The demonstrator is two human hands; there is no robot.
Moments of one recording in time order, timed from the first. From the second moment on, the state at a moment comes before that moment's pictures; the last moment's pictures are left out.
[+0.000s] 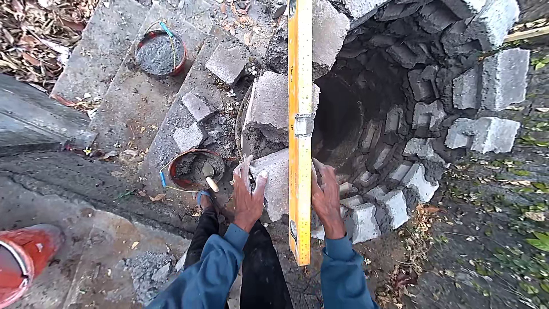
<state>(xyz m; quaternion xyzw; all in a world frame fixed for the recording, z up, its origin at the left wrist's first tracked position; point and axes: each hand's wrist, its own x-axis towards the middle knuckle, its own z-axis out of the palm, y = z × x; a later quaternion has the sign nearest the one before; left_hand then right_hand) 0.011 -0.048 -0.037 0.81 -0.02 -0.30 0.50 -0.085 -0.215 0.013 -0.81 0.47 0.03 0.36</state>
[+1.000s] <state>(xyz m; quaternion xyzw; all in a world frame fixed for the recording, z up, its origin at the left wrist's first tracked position) 0.011 -0.051 -0.037 0.82 -0.01 -0.30 0.50 -0.084 -0.200 0.002 -0.86 0.45 0.02 0.25</state>
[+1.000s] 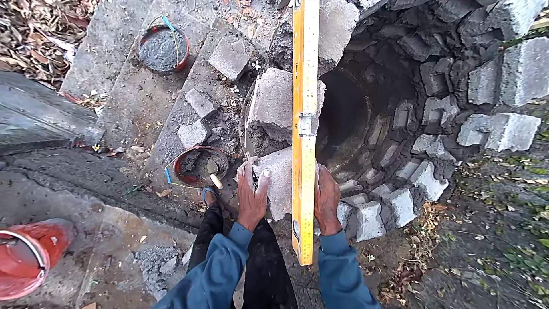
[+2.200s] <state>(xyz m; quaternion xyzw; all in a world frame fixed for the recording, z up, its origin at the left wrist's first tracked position) 0.007 -0.040 -0.044 0.65 0.06 -0.44 0.62 -0.091 -0.217 0.016 -0.84 0.42 0.05 0.35</state>
